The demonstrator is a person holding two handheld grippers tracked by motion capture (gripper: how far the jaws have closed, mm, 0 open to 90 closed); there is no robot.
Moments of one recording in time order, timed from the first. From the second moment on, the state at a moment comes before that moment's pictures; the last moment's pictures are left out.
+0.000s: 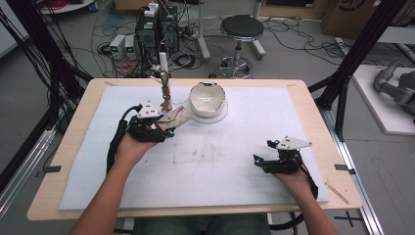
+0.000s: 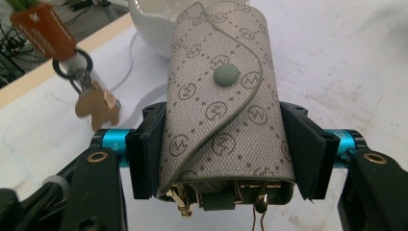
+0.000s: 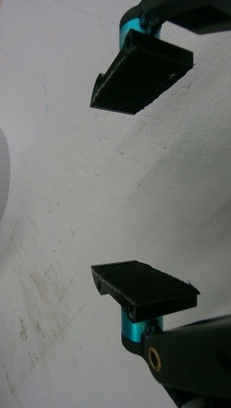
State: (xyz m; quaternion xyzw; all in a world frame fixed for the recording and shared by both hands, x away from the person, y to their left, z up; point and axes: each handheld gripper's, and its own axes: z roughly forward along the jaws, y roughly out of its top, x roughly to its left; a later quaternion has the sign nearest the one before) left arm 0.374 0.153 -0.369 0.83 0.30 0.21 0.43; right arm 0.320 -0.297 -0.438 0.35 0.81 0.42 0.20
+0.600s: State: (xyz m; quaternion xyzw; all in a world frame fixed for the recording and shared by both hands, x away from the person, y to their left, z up) left arm 0.415 0.105 -0.341 0.84 0.28 0.22 0.42; right arm 0.321 -0.297 -0.438 0.35 0.82 0.42 0.20
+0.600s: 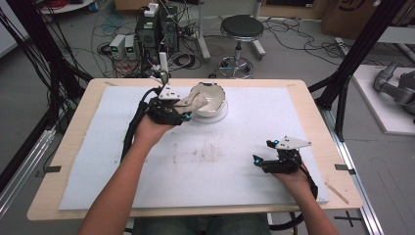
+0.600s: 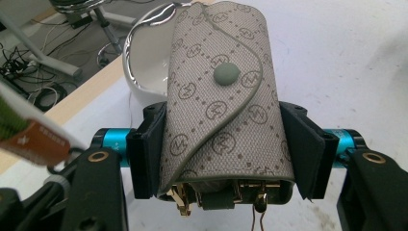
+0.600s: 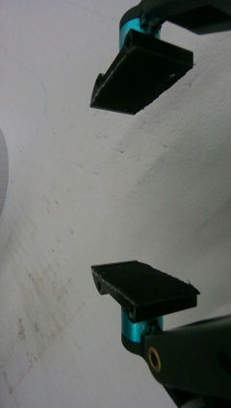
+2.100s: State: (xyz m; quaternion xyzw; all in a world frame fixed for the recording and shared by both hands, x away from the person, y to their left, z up) left arm 0.485 0.041 -0.364 0.87 0.29 0.22 0.34; right arm 0.323 -0.294 -0.440 0.34 0.82 0.42 0.19
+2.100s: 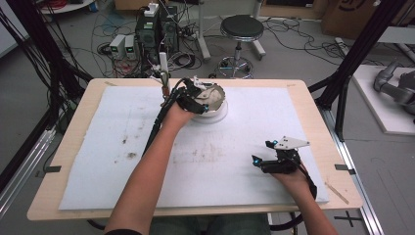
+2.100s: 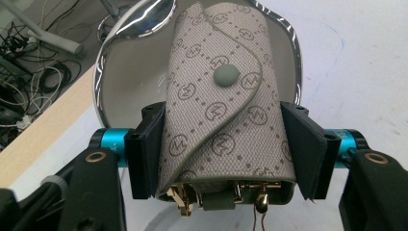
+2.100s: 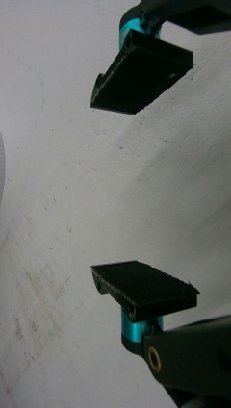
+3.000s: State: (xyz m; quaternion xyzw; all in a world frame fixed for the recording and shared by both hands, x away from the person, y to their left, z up) left arm 0.499 0.026 -0.368 0.87 0.30 0.23 0.32; right arm 0.323 -0.293 -0.441 0.34 0.82 0.42 0.19
